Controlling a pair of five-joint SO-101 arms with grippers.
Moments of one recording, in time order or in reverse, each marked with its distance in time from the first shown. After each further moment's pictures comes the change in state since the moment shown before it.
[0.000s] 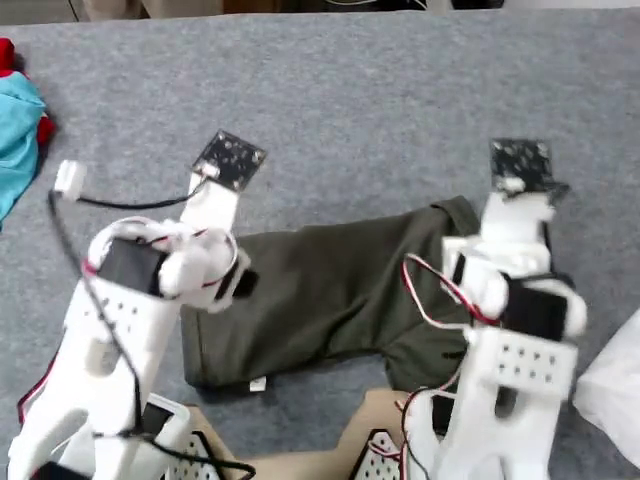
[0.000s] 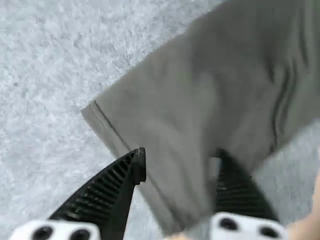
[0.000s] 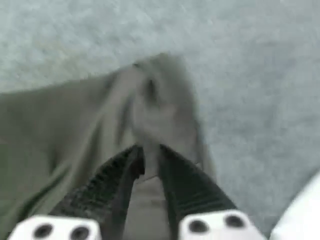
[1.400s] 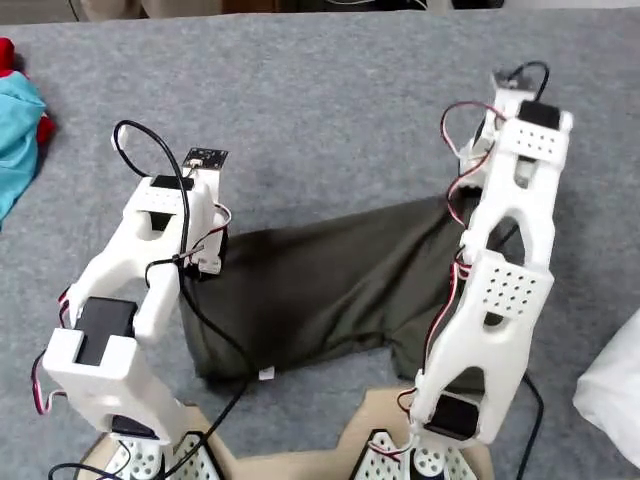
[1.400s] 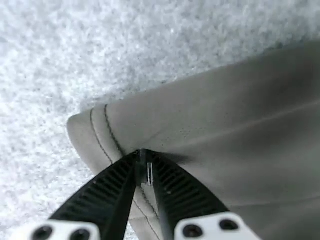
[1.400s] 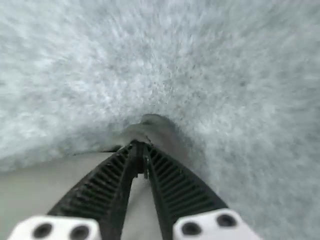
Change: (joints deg) left arm -12.7 50.0 -6.2 -18.0 7.2; right arm 4.8 101.5 -92.7 17.1 -0.4
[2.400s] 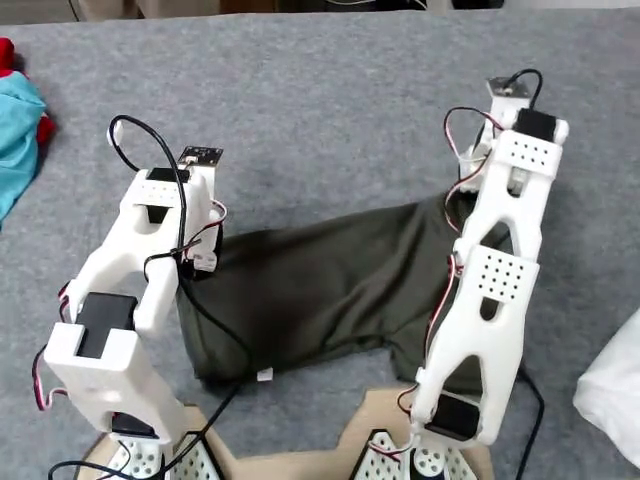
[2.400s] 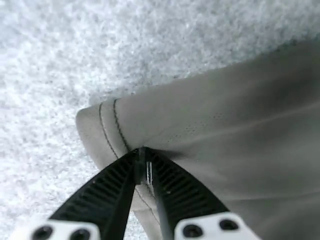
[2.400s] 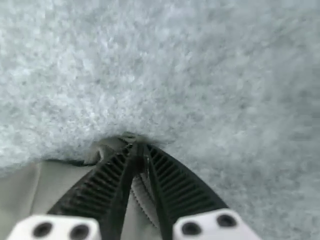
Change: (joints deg) left arm -1.3 0.9 -3.7 5.8 -0.1; right arm 1.3 20.7 -27.3 6.1 3.0
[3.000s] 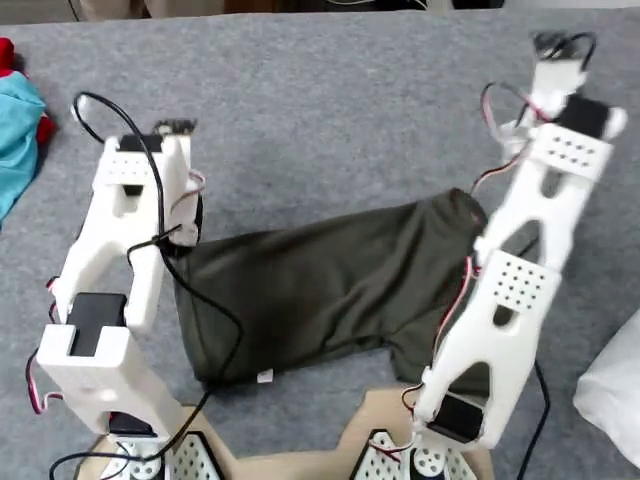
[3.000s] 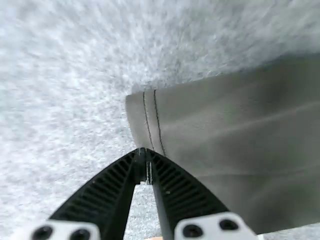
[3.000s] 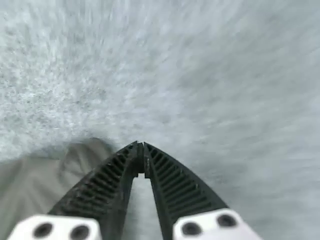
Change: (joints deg) left arm -3.8 0.0 -18.9 17.3 0.0; right arm 4.7 -12.1 -9.2 2.3 12.7
